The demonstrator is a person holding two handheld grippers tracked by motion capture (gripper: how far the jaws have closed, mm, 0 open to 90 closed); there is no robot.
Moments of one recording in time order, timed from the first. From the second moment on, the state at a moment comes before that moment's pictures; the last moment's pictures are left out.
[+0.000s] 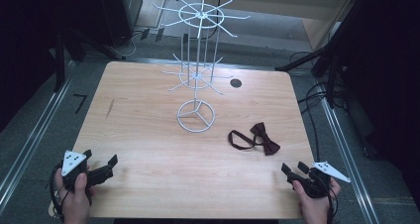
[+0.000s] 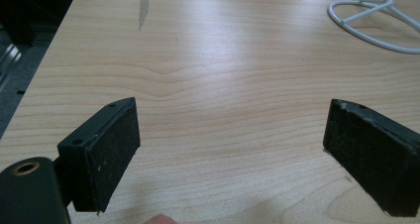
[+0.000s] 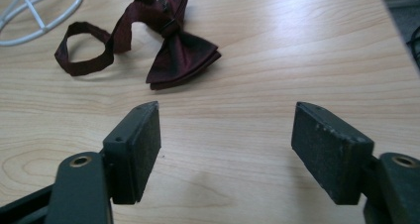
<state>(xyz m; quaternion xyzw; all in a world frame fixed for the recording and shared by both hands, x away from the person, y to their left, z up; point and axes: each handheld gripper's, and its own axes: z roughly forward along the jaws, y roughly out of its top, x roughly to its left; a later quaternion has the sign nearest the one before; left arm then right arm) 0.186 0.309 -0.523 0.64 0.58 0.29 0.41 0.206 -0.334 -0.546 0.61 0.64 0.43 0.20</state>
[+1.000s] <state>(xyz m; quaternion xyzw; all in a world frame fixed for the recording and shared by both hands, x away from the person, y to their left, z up) 0.186 0.309 -0.523 0.64 0.58 0.29 0.41 0.277 -0.289 -0.518 0.61 0.75 0.23 0.09</state>
